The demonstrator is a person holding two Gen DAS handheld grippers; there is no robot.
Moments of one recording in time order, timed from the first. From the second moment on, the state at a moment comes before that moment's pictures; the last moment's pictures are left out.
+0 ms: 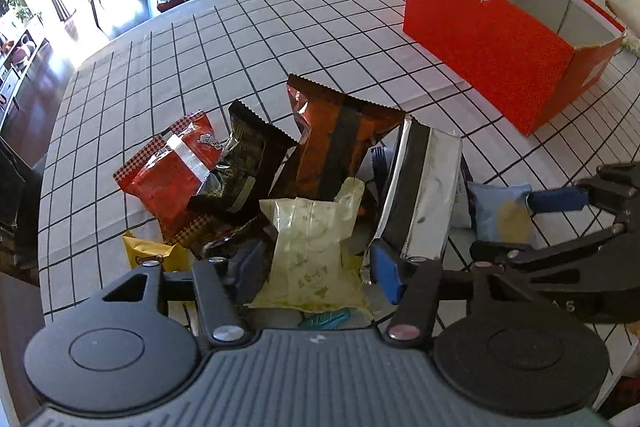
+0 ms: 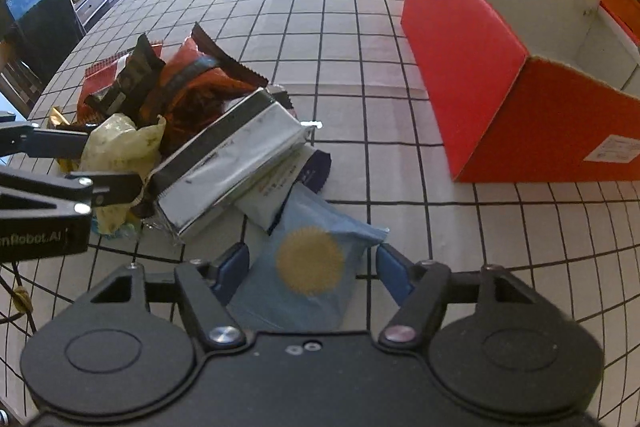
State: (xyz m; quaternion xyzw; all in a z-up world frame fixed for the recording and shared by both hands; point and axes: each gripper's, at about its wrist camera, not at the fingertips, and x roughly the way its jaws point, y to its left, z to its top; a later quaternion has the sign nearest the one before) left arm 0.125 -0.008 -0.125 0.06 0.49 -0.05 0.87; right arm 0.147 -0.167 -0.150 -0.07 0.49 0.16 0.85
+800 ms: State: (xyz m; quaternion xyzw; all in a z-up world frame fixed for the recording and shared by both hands) left arm 0.119 0.007 -0.117 -0.02 0.50 -0.02 0.86; right arm 0.127 -0.182 -0.130 -0.04 0.45 0.15 0.88
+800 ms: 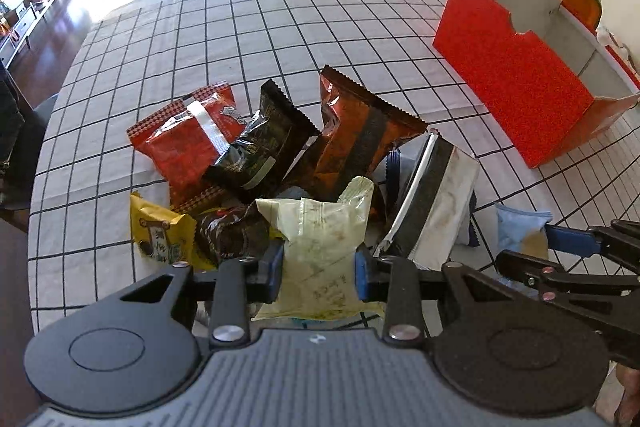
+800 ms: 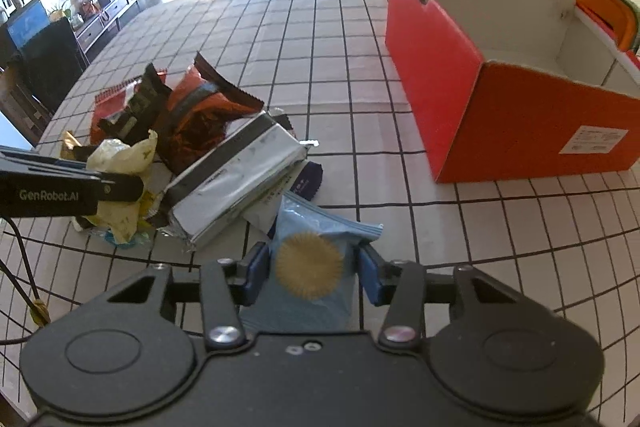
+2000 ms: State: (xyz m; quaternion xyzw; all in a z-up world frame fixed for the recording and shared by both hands) left arm 0.098 -0.060 0.024 -0.03 0.39 -0.07 0.92; right arm 0.121 -0.251 0.022 -0.07 0.31 0.18 0.93
